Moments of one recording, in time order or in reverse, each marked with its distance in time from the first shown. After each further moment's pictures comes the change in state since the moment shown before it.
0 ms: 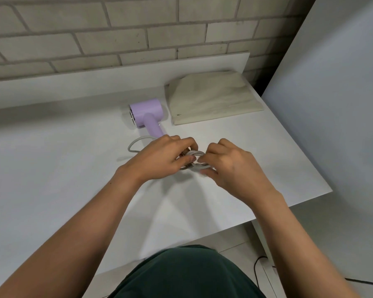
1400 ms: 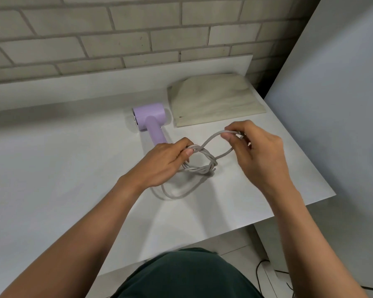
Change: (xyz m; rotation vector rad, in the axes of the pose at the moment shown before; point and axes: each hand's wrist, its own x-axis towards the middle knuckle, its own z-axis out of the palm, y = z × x) left_hand -0.011 0.000 0.010 -0.181 0.017 -0.170; right_hand 0.006 0.017 -0.029 0.342 0.379 0.333
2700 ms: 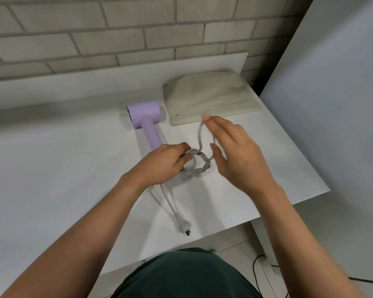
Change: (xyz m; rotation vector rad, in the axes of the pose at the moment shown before) left_hand 0.010 -0.003 0.010 0.062 -0.052 -0.023; right_hand -0.004 -0.005 0.018 -0.243 -0.199 -0.191
